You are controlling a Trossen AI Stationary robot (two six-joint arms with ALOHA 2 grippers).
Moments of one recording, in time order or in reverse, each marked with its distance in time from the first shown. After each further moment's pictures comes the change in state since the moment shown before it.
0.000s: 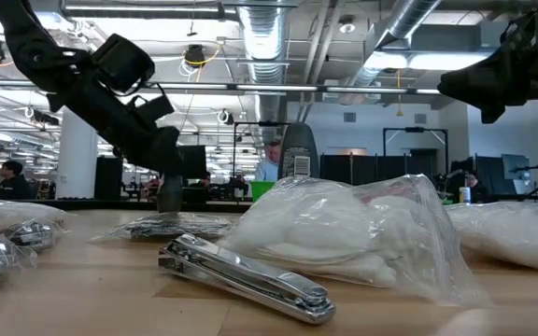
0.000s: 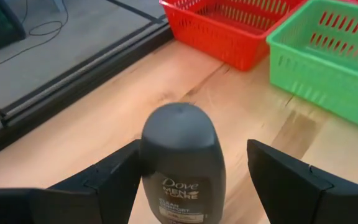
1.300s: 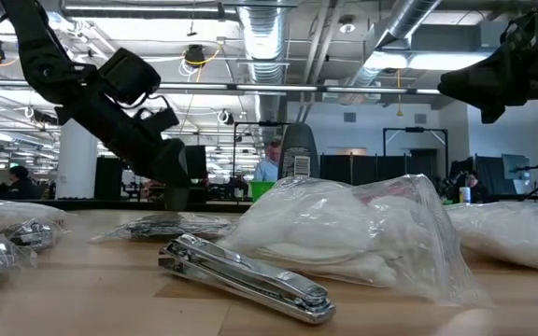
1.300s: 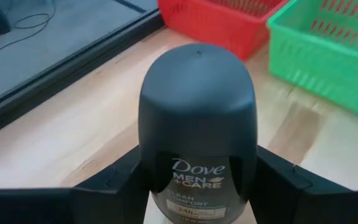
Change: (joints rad) left arm 0.033 0.100 -0.001 0.106 0.071 0.011; right arm 0.000 0.000 0.000 0.000 0.000 0.000
